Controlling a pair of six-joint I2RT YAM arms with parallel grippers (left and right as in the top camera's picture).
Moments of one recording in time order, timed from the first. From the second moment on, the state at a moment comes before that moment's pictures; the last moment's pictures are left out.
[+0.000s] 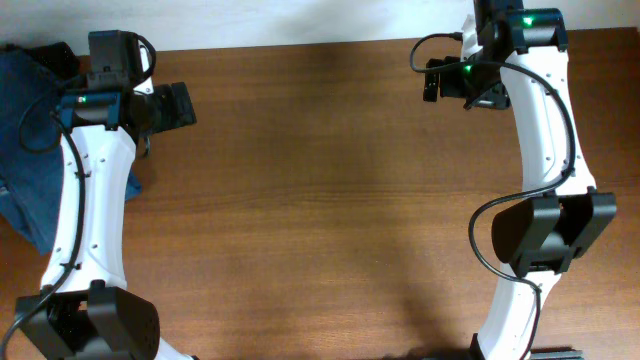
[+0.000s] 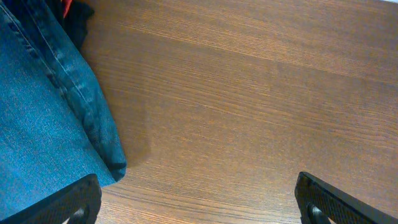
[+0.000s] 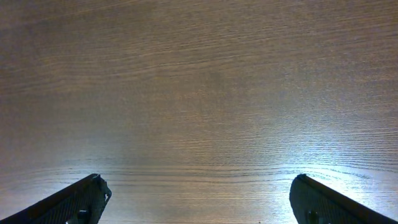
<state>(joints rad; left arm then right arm) 0.04 1.76 1.75 -0.98 -0.10 -0.16 0.00 2.13 2.29 -1.44 -0.10 0.15</state>
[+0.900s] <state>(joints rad) 0.04 1.76 1.75 -0.98 -0.10 -0.16 0.24 1.09 1.96 -1.12 0.12 0.11</state>
